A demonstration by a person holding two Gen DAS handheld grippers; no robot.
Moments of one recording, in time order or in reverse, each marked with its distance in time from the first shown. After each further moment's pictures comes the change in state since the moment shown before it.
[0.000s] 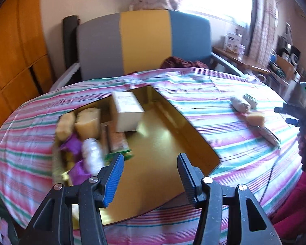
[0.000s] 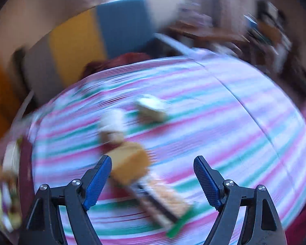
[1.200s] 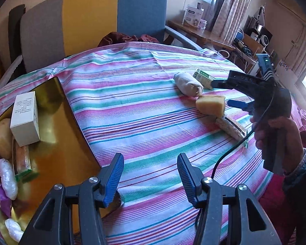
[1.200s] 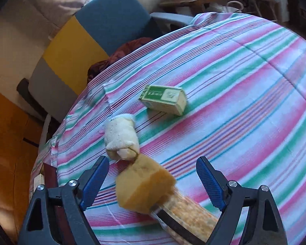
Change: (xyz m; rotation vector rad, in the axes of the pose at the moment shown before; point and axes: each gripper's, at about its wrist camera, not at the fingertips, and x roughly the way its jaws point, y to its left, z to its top) left arm 0.077 -0.117 0.032 0.076 0.178 -0.274; right arm 0.067 0.005 0.019 0.144 0.145 0.268
